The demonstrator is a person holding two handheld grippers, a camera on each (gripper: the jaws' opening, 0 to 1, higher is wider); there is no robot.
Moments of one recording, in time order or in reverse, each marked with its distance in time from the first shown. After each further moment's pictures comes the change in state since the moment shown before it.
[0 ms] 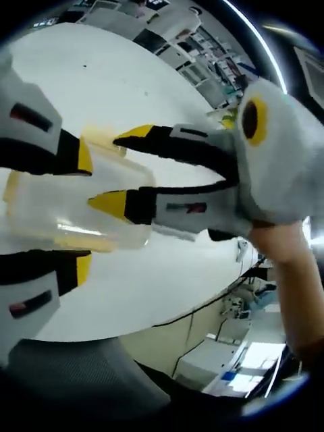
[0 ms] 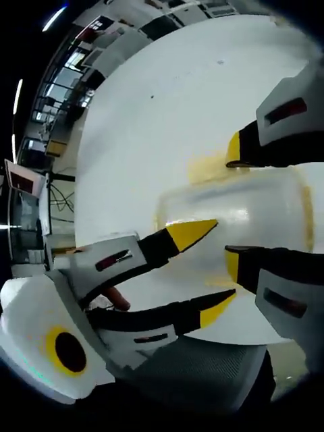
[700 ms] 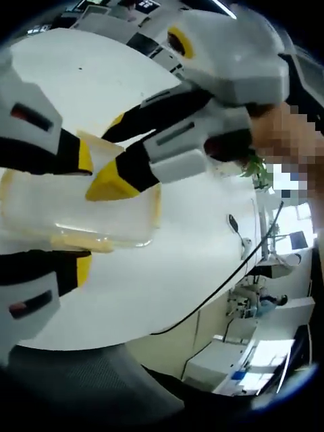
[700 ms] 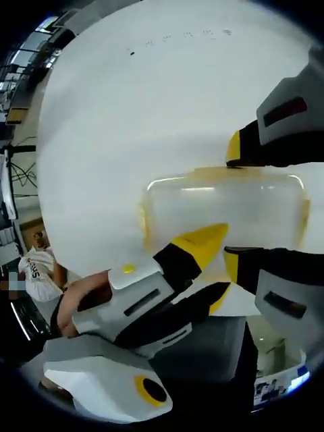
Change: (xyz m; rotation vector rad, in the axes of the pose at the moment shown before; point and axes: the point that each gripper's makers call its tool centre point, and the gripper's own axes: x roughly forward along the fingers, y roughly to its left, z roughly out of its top) left arm 0.007 0.001 -0.003 0.018 -0.024 0.037; right arm 0.015 0.000 -0.004 0.018 0.274 0.264
